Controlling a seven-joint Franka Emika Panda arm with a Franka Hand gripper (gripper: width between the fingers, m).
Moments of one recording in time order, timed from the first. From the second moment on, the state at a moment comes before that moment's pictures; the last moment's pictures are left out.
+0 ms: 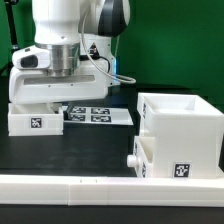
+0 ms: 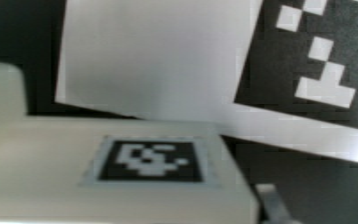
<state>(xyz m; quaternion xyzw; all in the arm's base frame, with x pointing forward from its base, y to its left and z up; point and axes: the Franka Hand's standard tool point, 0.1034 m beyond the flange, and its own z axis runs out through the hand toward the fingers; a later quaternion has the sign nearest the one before) 0.359 -0.083 0.005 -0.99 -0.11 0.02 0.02</state>
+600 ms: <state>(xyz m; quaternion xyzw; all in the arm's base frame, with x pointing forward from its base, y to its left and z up) 0.360 -0.083 0.006 -0.99 -0.11 0.02 0.02</state>
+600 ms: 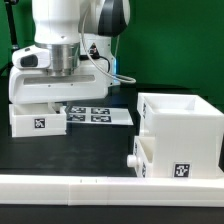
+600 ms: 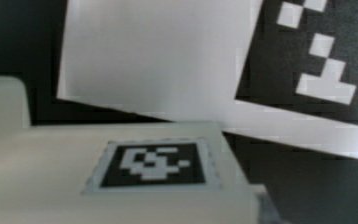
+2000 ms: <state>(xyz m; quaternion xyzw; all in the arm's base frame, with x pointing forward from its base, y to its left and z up) 0.431 -0.056 0.058 -0.88 -0.48 0.05 0.03</state>
